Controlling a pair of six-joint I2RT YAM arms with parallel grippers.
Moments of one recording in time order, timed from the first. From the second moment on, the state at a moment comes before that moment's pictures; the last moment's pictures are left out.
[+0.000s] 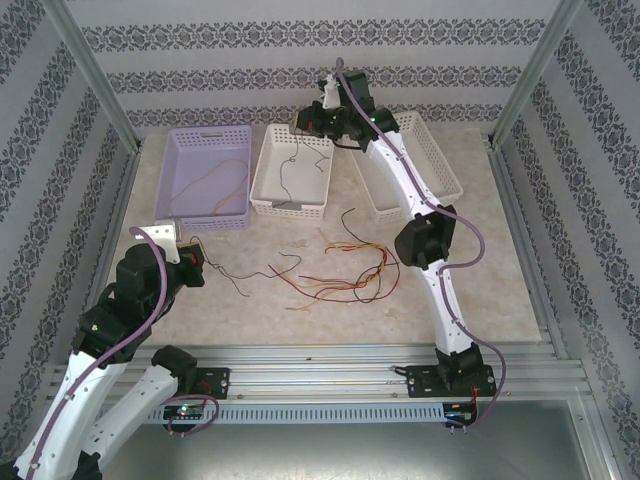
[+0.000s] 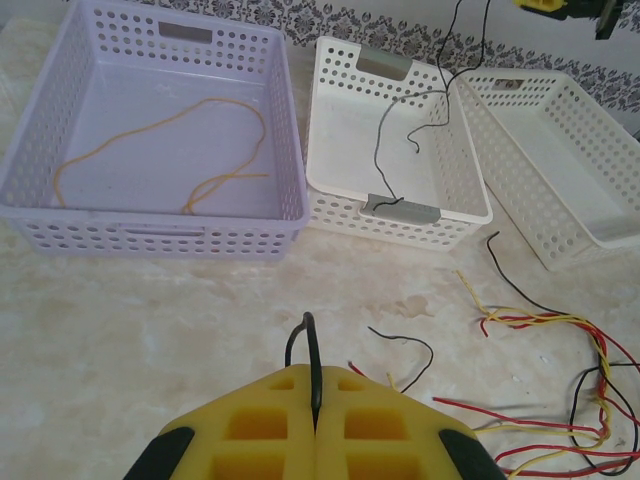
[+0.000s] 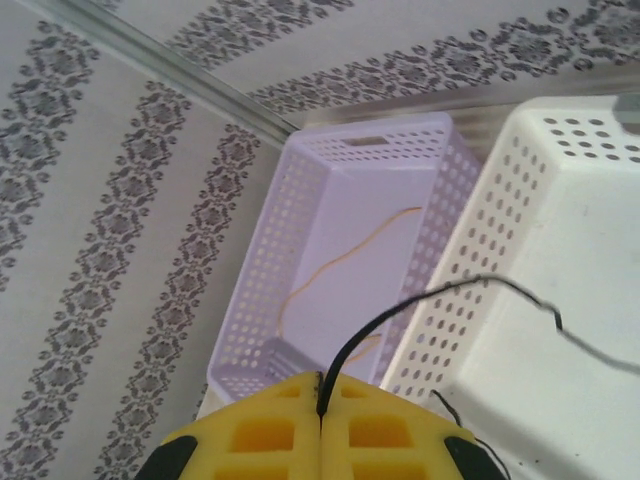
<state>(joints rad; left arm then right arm) -0.38 0.55 0.88 -0.82 -0.19 -0.37 0.39 2.52 2.75 -0.76 -0.57 0.65</state>
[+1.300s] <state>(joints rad) -0.38 0.81 1.29 -0.77 -0.11 -0.35 0.51 1.68 1.84 -0.74 -0.25 0.33</state>
